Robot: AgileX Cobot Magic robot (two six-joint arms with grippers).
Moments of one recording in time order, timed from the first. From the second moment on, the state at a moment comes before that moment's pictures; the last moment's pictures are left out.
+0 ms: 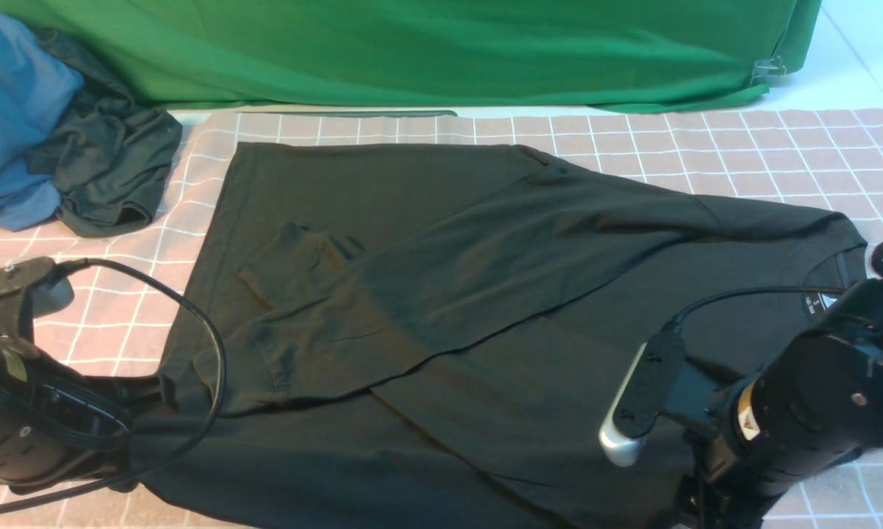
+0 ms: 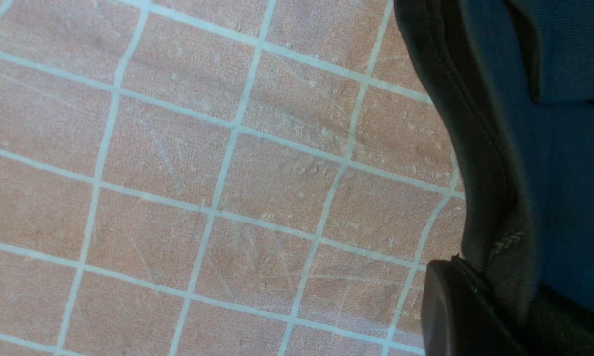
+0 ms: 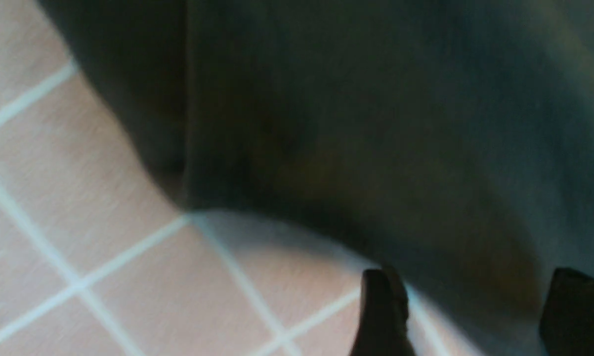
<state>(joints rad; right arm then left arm) 0.59 1.54 -0.73 -0.05 0.63 -0.34 -0.13 1.11 -0.68 0.06 0.90 -0.47</state>
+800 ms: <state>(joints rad) 0.59 1.58 -0.82 -0.05 0.78 -0.34 -0.13 1.11 -0.73 0.04 0.93 -0.49</state>
